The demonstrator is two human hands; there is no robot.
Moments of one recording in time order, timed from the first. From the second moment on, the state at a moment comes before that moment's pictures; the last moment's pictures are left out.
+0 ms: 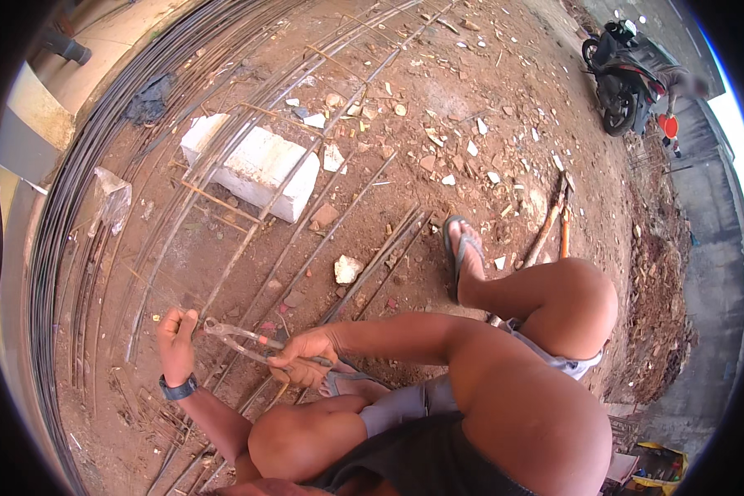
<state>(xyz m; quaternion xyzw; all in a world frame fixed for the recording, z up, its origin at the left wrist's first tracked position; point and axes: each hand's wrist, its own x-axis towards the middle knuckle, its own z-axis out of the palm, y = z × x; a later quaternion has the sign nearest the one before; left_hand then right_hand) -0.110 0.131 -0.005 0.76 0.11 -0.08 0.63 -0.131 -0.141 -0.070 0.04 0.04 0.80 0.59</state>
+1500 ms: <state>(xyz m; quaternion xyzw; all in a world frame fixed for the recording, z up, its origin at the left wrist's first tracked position) 0.313 -0.333 0.012 0.98 -0.14 -0.05 0.15 0.717 -0.689 -0.164 0.99 -0.05 0.12 -0.05</state>
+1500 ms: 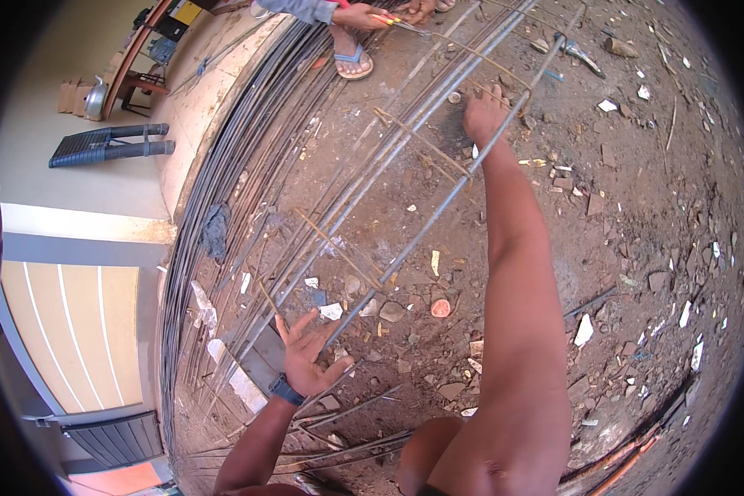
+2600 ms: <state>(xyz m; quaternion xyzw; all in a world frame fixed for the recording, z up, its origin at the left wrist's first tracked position) -0.084 0.128 0.008 0.95 0.13 0.26 0.11 0.188 -0.196 0.082 0.89 0.45 -0.03 0.03</state>
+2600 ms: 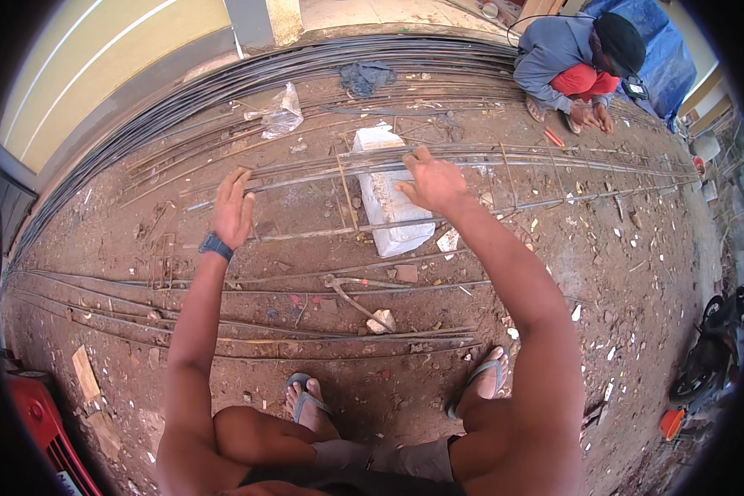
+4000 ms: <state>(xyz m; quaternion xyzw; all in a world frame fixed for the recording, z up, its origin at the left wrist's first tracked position) -0.133 0.087 0.001 0.98 0.15 0.06 0.10 0.236 -0.312 0.055 0.87 0.45 -0.03 0.18</state>
